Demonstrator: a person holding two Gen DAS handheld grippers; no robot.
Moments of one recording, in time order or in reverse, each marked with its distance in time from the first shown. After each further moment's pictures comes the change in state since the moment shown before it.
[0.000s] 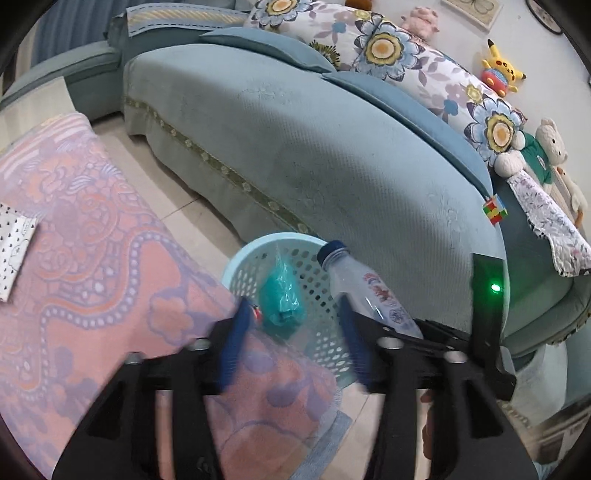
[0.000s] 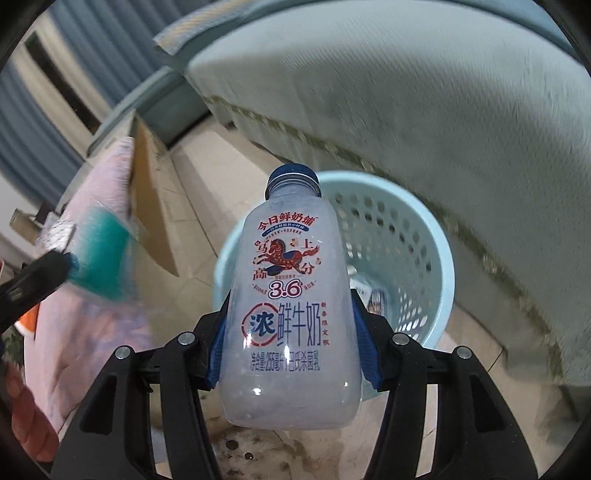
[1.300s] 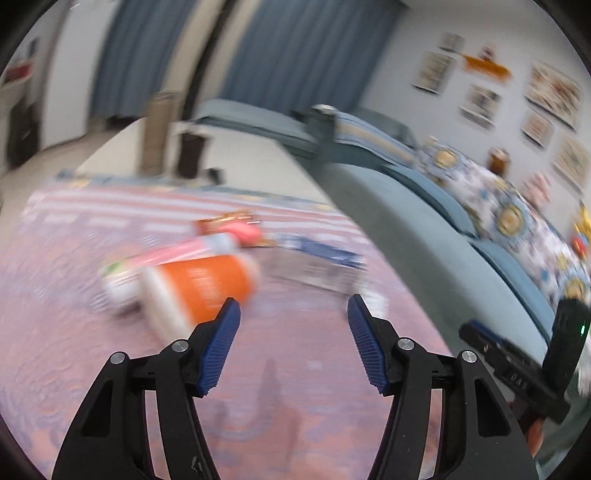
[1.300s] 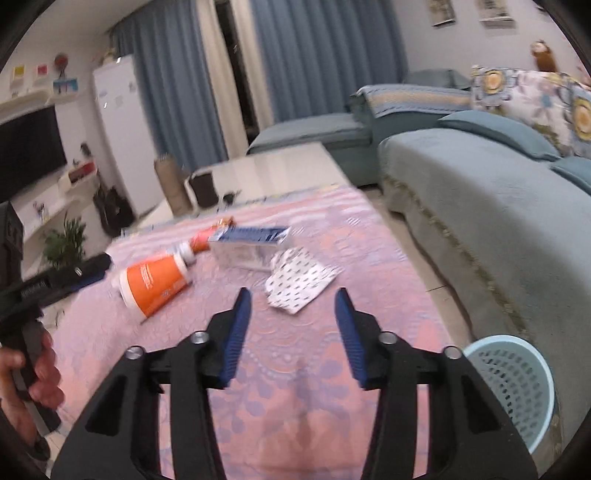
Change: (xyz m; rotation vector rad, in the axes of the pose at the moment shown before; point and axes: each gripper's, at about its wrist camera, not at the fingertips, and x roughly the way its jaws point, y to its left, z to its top) left arm -0.295 0.217 -0.093 -0.434 -0.472 0.416; right arm -0.064 0.305 -0.027 -0.562 -0.279 0.314
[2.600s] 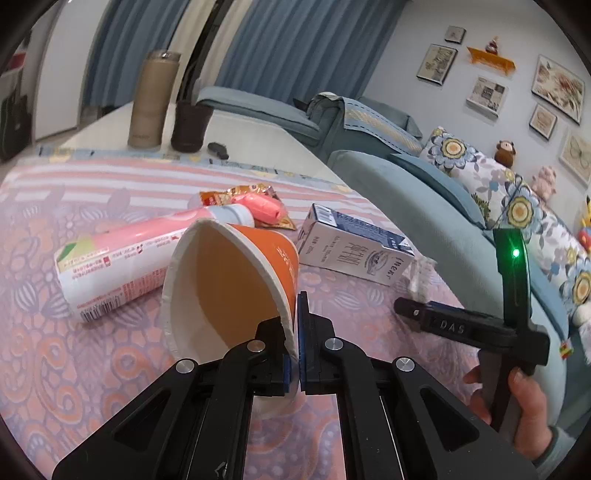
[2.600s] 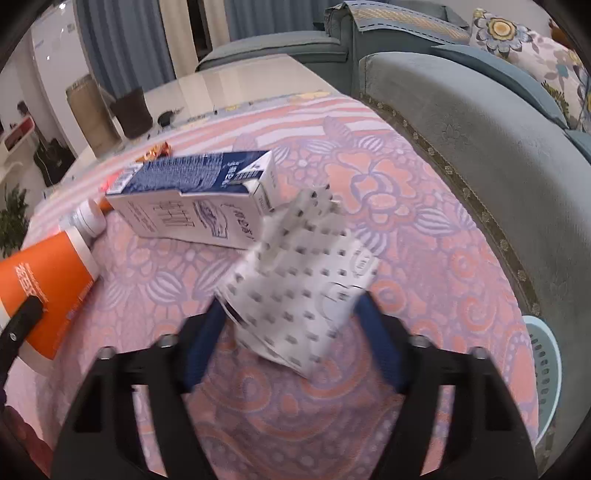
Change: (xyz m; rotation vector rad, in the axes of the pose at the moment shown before) left arm 0.069 0.019 -0.016 0.055 0.020 -0.040; right arm 0.166 0.010 0.010 0.057 0.310 -0.188
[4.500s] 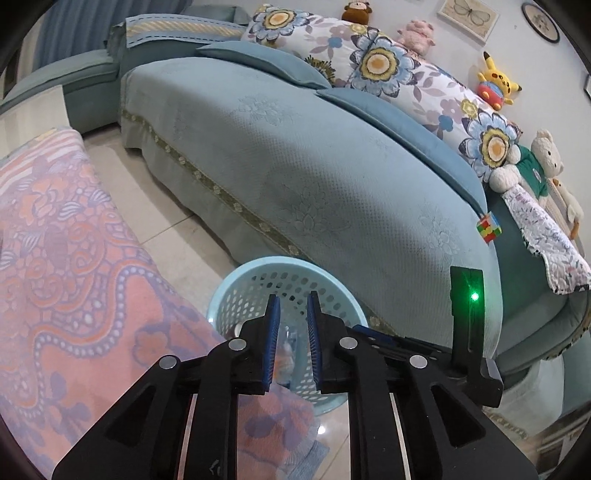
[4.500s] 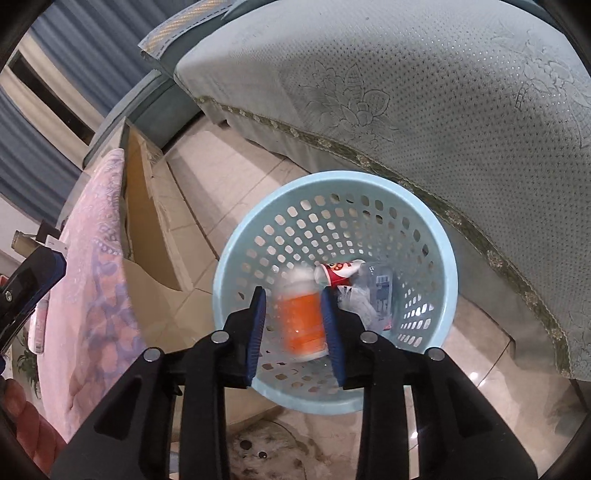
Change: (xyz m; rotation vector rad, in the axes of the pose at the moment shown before) left arm 0.104 -0.349 -0.090 0.341 0.395 -0.416; right arm -0.100 -0.336 -0.171 0.563 0.033 -0.015
